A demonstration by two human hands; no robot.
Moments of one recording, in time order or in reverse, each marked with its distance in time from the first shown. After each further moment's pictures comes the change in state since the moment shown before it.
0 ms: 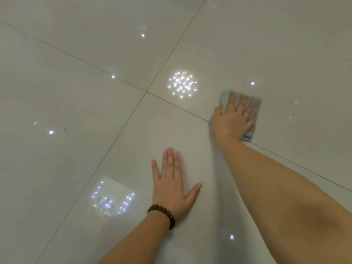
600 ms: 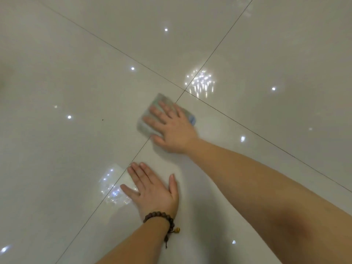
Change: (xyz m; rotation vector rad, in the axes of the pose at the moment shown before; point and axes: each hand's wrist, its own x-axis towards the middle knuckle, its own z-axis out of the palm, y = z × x) left_hand -0.026 -0.080 -0.001 -0.035 0.000 -0.683; right_hand -0.106 -0.156 0.043 -0.143 -0.347 -1.297
